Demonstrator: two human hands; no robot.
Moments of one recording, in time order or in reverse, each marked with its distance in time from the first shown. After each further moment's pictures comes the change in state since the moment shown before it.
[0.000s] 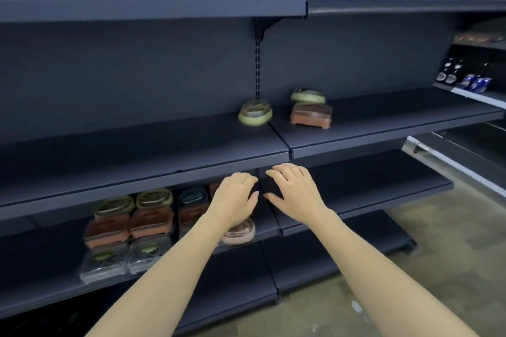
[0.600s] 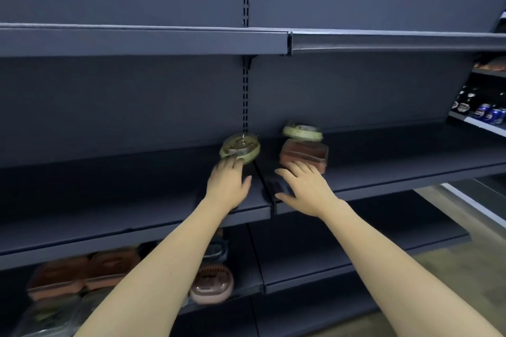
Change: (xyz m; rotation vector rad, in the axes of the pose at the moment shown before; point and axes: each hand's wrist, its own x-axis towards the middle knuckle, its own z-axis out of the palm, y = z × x) left_hand 0.185 -0.015 0.007 0.065 0.066 -0.269; right_hand 0.110 0.156 0.013 -0.045 -0.263 -0.036
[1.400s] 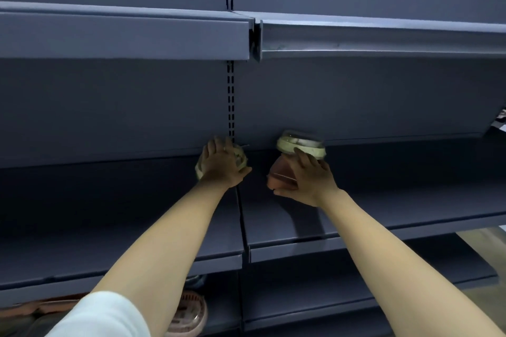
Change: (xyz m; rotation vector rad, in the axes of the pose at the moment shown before) left_hand 0.154 0.008 0.056 0.092 -0.151 -0.259; right_hand 0.095 0.114 0.030 0.047 -0.275 0.179
